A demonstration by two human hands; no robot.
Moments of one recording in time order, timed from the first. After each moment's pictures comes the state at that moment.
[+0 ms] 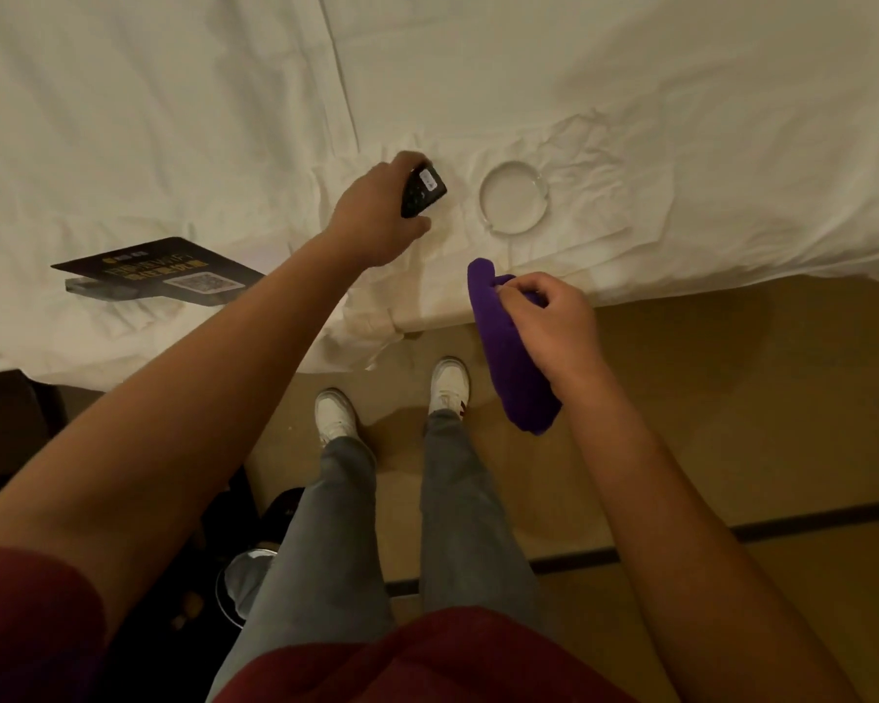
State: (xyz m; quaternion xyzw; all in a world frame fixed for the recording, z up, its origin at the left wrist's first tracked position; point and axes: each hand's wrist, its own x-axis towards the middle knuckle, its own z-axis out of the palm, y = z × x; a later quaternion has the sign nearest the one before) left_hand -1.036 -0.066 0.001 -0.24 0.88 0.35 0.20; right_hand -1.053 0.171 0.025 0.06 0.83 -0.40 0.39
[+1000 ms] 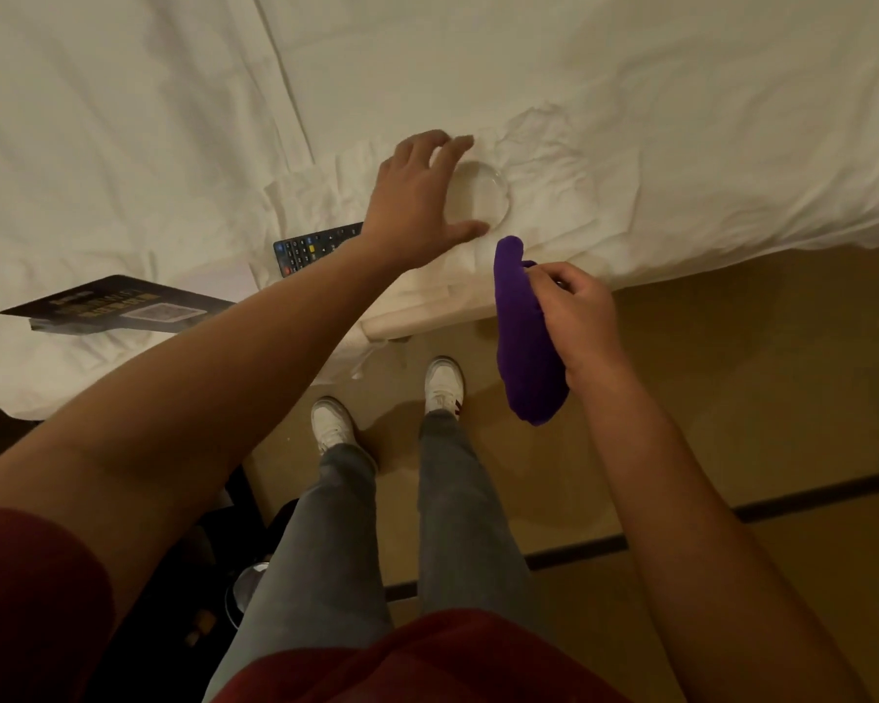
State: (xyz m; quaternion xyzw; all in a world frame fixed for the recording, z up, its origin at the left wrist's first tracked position) left_hand -1.090 -0.010 -0.024 -0.13 0.95 0.25 0.13; right_hand -1.085 0.205 0.031 0.16 0.79 -0.47 0.37
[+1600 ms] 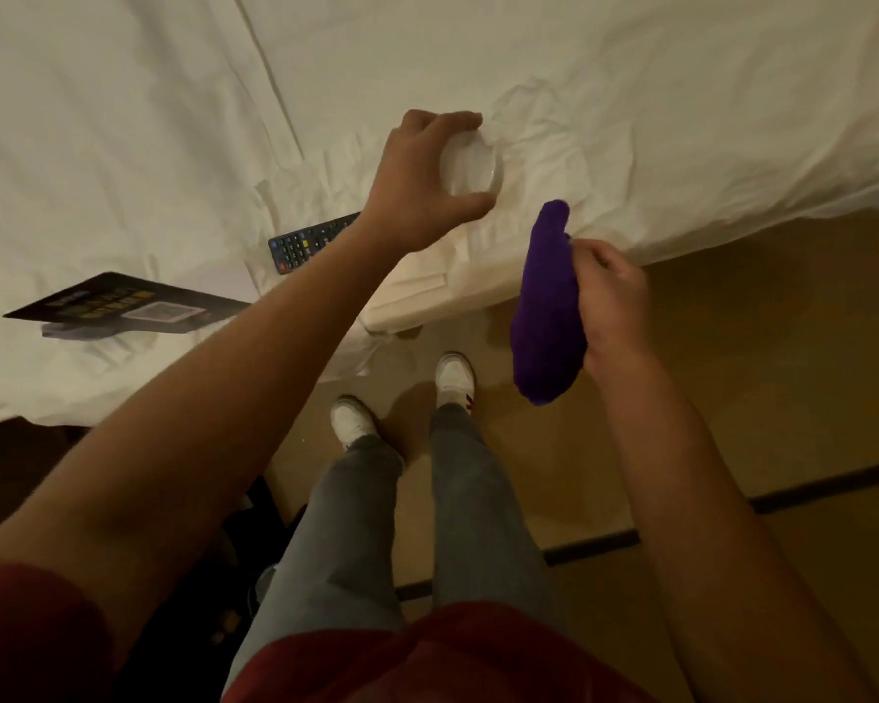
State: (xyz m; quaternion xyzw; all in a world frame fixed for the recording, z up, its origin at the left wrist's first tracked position) left_hand -1.090 0.011 0.022 -0.19 0.89 0.41 0.12; right_hand -1.087 0.225 0.045 0.24 0.74 -0.55 0.31
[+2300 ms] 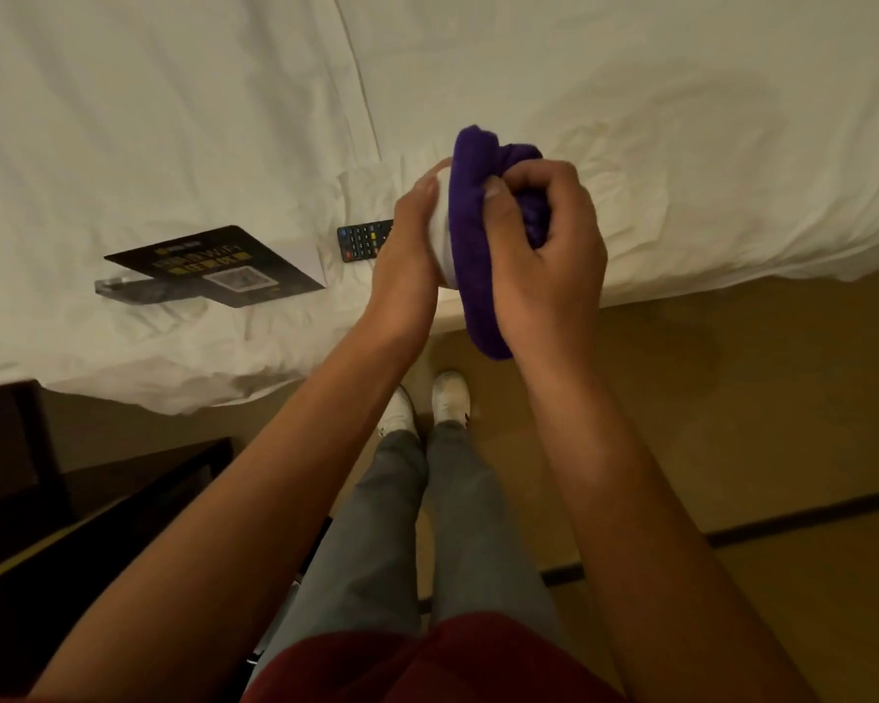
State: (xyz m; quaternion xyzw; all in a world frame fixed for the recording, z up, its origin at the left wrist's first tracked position) left_hand -0.970 0.000 0.119 -0.41 0.52 0.75 -0.04; right_hand -1.014 0.088 0.141 -0.06 0.86 -0.50 0.10
